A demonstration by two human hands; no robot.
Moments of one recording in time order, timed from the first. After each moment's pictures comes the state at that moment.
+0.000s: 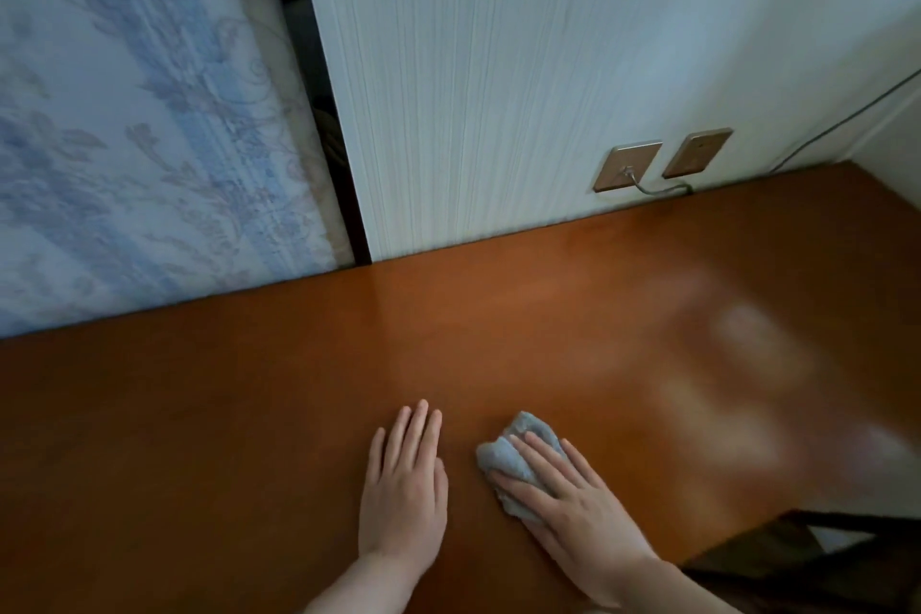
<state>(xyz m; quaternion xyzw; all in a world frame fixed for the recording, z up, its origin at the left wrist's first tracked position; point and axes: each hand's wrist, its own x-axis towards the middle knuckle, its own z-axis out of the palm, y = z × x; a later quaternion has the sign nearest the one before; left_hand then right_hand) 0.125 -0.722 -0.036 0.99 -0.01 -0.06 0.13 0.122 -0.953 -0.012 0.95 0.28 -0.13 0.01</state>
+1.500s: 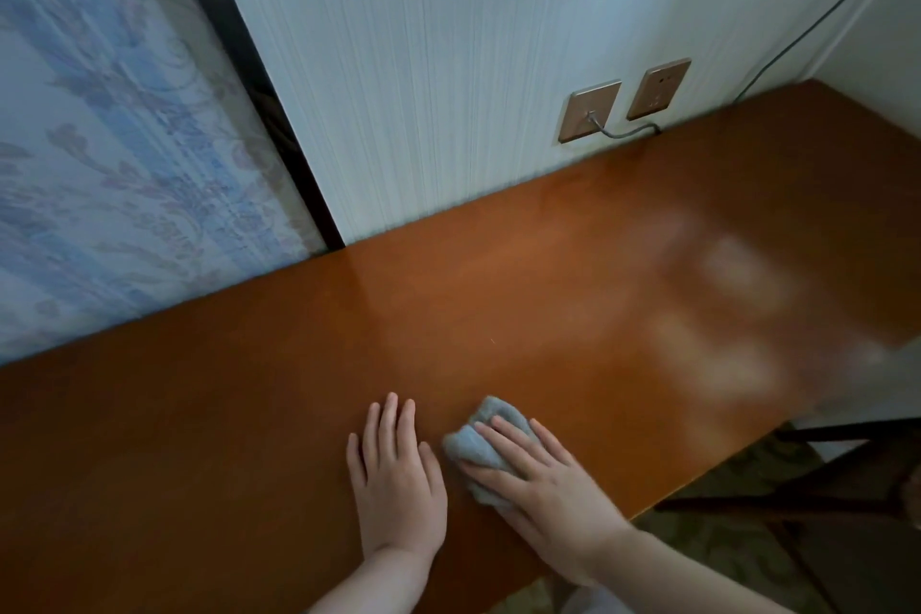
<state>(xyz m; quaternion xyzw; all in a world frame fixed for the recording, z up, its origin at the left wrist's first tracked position) 0.107 -0.727 -0.042 0.99 0.09 -0.01 0.14 0.092 -0.919 -0.018 0.95 0.28 -0.11 -0.05</state>
